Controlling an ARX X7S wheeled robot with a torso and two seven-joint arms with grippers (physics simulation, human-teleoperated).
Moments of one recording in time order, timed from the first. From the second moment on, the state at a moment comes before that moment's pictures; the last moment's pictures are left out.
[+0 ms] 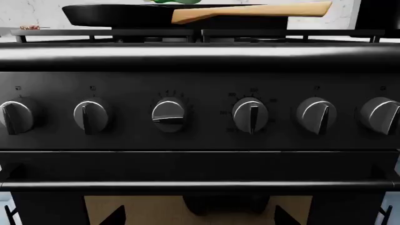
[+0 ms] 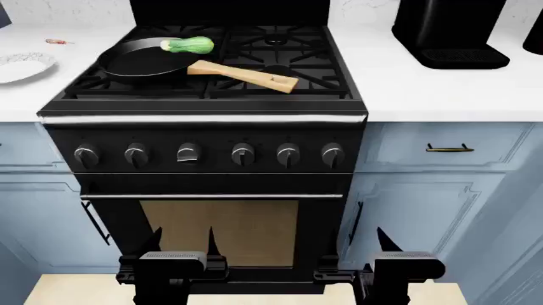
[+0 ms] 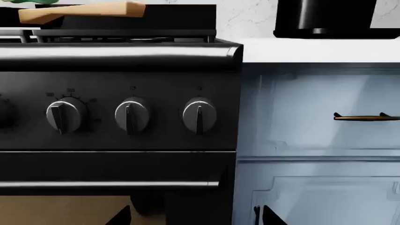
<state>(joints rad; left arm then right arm) 0.00 0.00 0.00 0.00 0.00 0.00 0.00 0.00 0.00 0.00 0.00 0.00 0.00 0.00</state>
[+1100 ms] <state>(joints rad) 0.19 -0.14 -0.75 0.99 -1.07 0.03 -0.38 -0.01 0.09 -0.13 -0.06 0.10 0.04 0.07</state>
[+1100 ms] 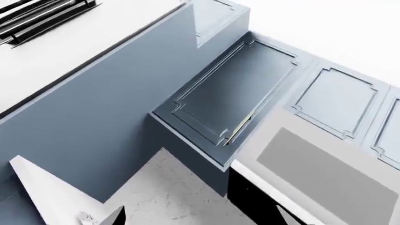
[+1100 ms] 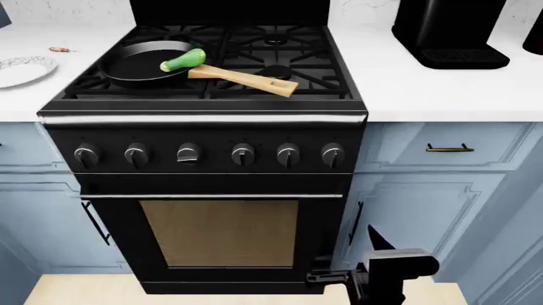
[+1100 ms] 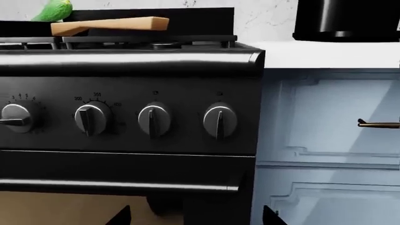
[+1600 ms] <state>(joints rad) 0.25 -0.17 -0.79 1.03 -1.15 0.12 -0.42 0.46 0.24 -0.25 -0.89 0.07 1.16 0.10</state>
